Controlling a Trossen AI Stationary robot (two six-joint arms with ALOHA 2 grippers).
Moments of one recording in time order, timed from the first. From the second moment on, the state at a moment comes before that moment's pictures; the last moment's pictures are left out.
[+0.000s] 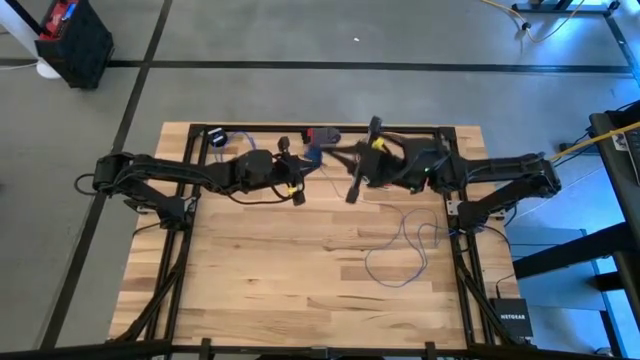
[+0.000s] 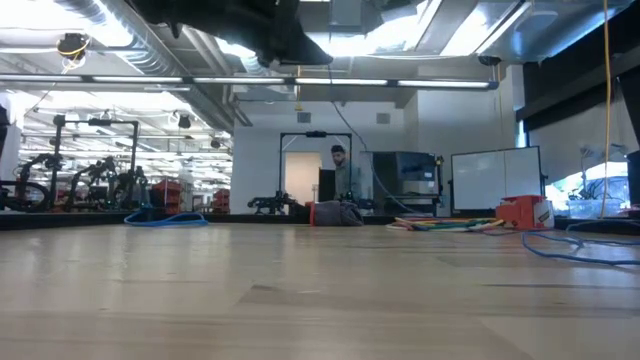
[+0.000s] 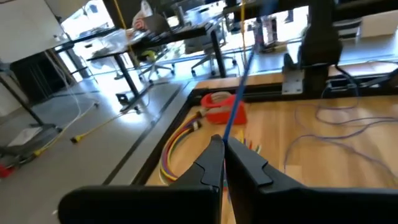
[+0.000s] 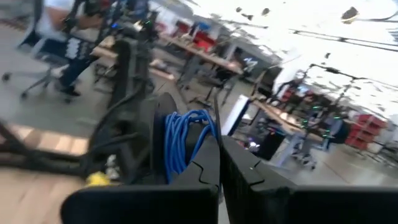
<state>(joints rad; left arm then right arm) 0.14 1.40 0.88 0.32 -0.27 0.22 0.11 1.35 1.36 0.08 0.36 -0.45</state>
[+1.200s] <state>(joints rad) 0.07 1.26 0.88 0.10 -0.11 0.12 0.02 1.58 1.36 -0.52 0.73 -0.38</state>
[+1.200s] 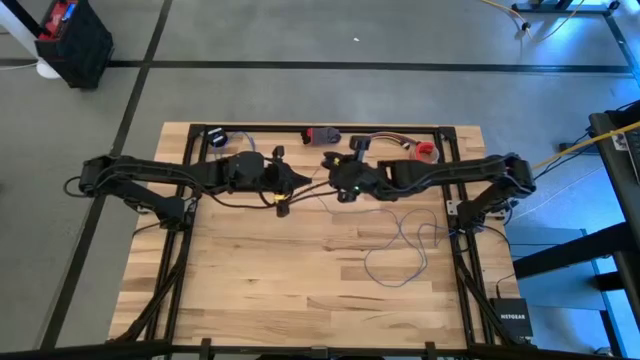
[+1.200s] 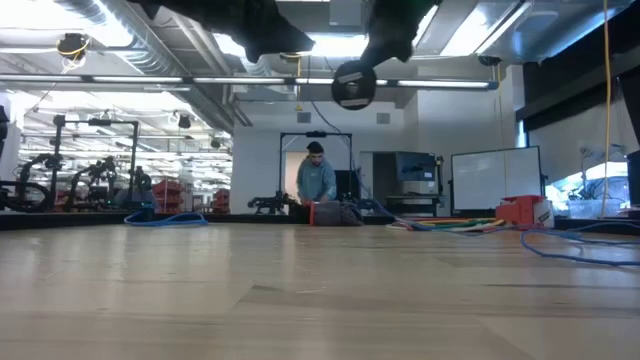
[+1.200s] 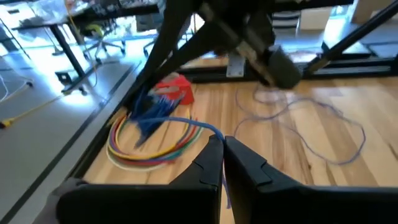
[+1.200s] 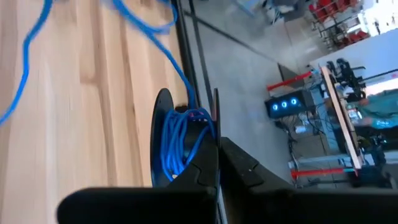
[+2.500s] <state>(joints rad) 0.10 1.34 0.88 0.27 -0.13 0.14 0.11 1.51 1.52 0.04 0.54 -0.53</state>
